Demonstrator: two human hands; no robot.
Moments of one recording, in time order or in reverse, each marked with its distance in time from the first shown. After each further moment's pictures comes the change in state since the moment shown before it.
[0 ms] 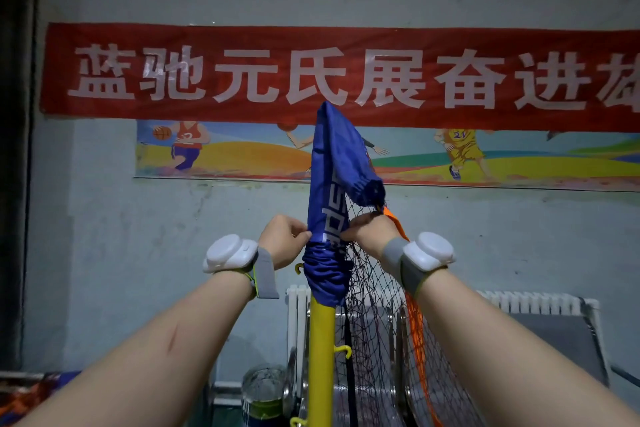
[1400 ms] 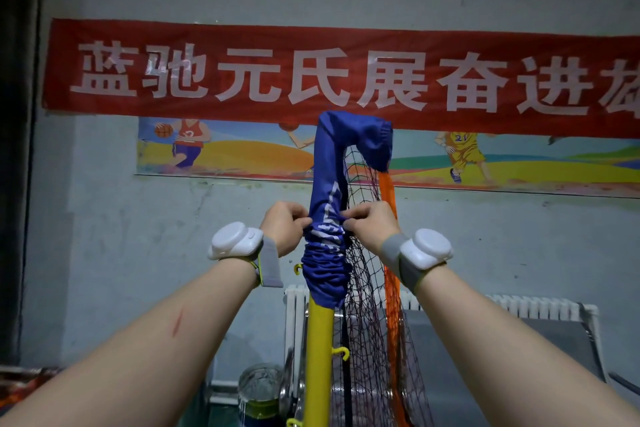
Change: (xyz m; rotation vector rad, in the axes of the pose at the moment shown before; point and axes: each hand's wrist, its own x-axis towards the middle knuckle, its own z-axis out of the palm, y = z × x) left_hand 0.013 0.014 -0.004 -0.066 0.076 -0.020; right_hand 0.013 -0.004 0.003 0.177 0.106 -0.105
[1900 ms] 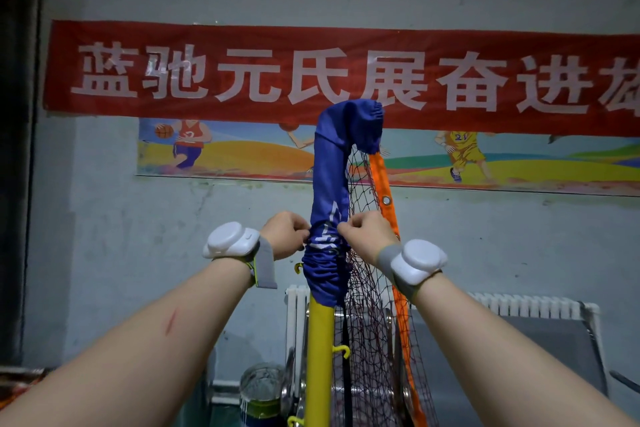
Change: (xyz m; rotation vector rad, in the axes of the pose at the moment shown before) left_hand -0.005 -0.003 -0.005 0.132 -0.180 -0.006; right_hand -0.013 0.002 0.004 -0.272 -0.051 -0.011
